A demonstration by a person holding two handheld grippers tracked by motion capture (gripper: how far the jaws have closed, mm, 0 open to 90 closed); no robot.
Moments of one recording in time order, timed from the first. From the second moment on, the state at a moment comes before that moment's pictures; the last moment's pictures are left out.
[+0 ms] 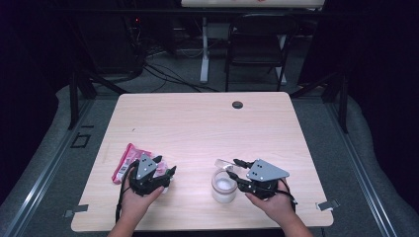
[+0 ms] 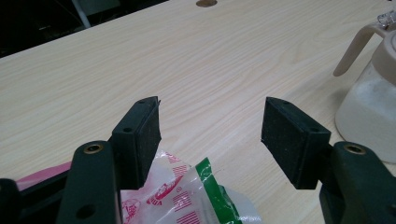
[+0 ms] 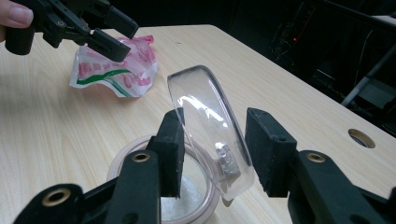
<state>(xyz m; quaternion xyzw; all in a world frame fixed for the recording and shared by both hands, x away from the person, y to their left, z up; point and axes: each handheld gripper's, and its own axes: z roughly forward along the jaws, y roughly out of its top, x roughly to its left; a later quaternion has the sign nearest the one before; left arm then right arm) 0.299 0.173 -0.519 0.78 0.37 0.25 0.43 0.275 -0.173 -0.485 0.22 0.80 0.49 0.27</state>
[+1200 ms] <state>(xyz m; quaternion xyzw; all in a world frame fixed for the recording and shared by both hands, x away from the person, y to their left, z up) 0.300 0.172 -0.521 0.78 0.37 0.25 0.43 0.271 -0.166 -0.493 0.20 0.82 0.48 0.26</state>
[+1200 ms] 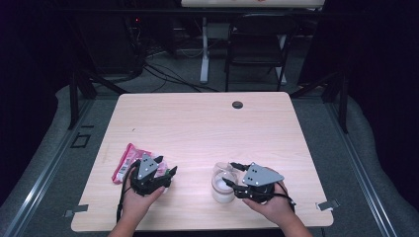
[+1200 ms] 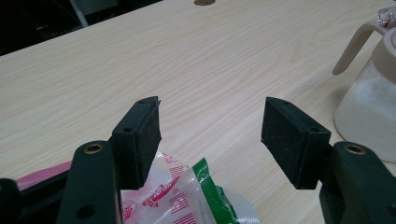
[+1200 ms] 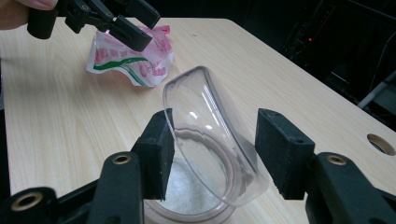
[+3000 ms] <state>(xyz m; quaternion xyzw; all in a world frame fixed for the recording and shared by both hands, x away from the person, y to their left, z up) 0.300 0.172 -0.521 0.78 0.37 0.25 0.43 0.269 -0.157 -0.493 0.19 0.82 0.50 0.21</state>
